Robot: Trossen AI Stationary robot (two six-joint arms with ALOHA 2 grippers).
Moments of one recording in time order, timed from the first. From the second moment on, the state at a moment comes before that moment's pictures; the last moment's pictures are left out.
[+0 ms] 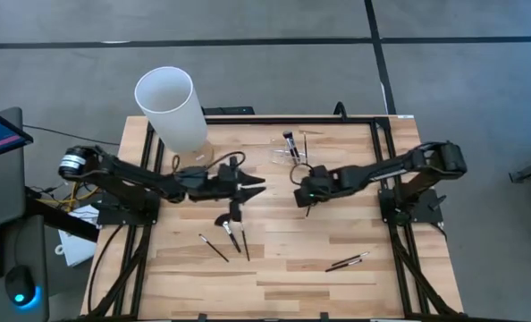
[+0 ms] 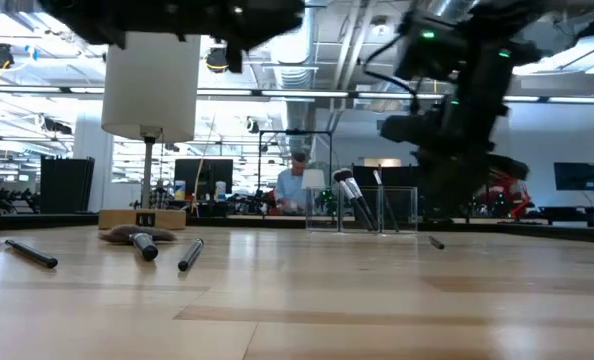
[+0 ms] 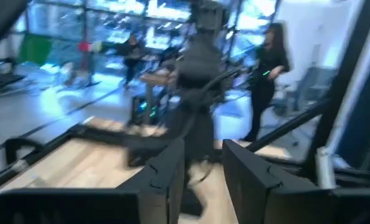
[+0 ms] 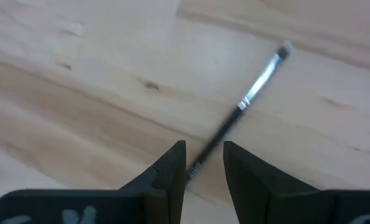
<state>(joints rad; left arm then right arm) -0.13 1.39 0.63 0.85 -0.18 -0.09 0.02 1.56 0.84 -0.55 0.20 1.20</state>
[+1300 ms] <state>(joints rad) -0.23 1.15 0.39 0.85 -0.10 -0.09 -0.04 1.82 1.05 -0.73 0.00 0.91</state>
